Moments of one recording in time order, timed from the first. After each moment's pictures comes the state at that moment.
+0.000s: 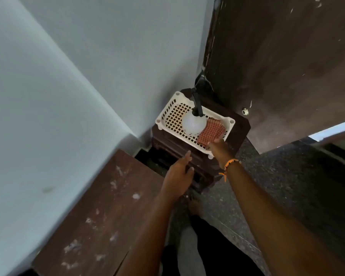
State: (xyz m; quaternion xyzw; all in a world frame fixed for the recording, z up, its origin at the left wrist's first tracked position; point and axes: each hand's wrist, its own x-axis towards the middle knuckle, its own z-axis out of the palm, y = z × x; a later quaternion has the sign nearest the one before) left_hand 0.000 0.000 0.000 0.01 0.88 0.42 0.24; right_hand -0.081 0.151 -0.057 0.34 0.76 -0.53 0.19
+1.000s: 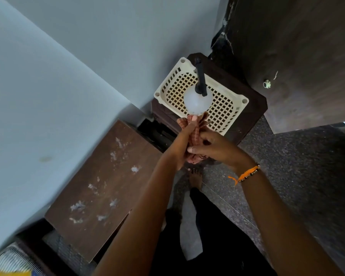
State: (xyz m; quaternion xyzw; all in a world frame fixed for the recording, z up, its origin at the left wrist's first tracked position) left_hand -0.060 0.042 -0.010 -0.27 0.51 0.74 0.34; right_hand -0.060 0.164 0.009 0.04 0.72 -0.56 0.40
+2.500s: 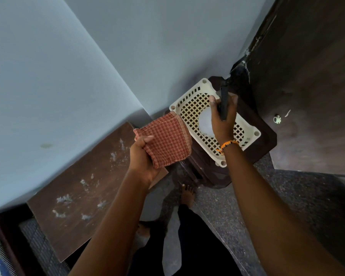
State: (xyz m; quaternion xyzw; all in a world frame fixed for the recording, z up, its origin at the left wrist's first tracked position) left_hand -0.051 -0.030 0.021 -0.38 0.28 0.88 0.06; right_hand -0.174 0.120 -0.032 0.03 0.77 -0.64 -0.05
